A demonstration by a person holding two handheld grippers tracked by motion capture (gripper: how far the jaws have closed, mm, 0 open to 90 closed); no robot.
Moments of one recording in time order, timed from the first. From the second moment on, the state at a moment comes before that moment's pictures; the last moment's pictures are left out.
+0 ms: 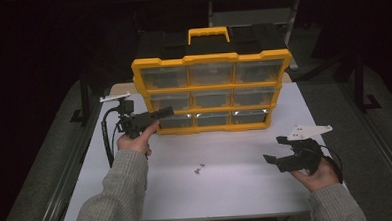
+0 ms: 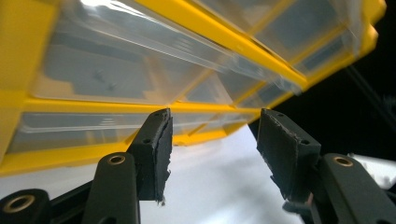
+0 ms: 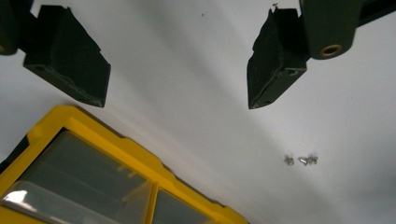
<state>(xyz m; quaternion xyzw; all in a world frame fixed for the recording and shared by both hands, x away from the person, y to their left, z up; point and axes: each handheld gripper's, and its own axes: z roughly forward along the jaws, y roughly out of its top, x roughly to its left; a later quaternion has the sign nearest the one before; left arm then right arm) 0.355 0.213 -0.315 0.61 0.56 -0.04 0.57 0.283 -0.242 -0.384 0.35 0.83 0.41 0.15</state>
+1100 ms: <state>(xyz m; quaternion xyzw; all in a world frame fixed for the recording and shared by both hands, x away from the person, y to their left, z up) 0.388 0.207 -0.323 0.55 0.60 -0.05 0.58 0.286 -0.238 -0.387 0.34 0.84 0.41 0.14</state>
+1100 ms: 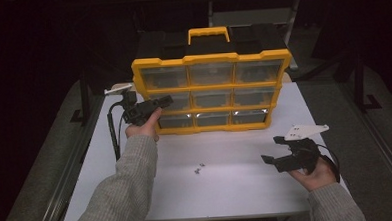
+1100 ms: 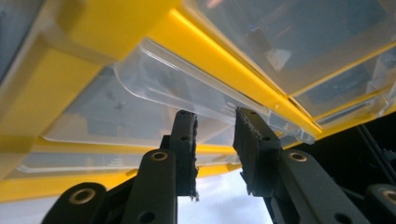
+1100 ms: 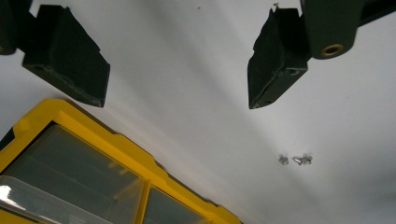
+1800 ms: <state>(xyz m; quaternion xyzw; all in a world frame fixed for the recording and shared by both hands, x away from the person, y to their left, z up) 0.389 0.210 -0.331 0.52 0.60 -0.07 0.61 0.287 -0.237 -0.389 0.34 0.84 0.40 0.13</state>
